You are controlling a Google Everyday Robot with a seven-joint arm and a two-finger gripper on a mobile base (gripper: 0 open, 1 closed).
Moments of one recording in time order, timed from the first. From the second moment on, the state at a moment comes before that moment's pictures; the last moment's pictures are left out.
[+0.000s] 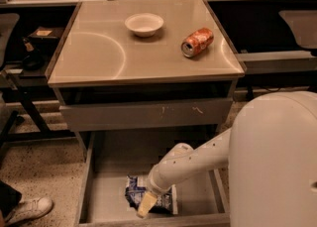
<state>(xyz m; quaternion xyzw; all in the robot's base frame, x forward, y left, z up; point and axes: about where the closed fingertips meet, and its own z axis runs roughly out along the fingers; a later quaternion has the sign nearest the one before) 0.455 0.038 0.401 -0.57 0.80 0.15 0.14</state>
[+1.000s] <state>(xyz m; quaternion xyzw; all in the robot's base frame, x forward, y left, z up) 0.447 0.043 0.362 -0.57 0.79 0.17 0.14</state>
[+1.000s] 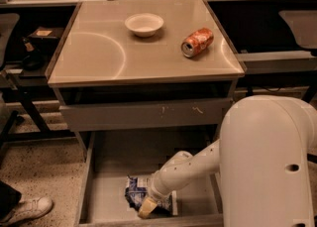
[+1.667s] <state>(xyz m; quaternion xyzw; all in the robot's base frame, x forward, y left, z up) 0.447 0.043 0.362 -0.57 0.79 0.17 0.14</state>
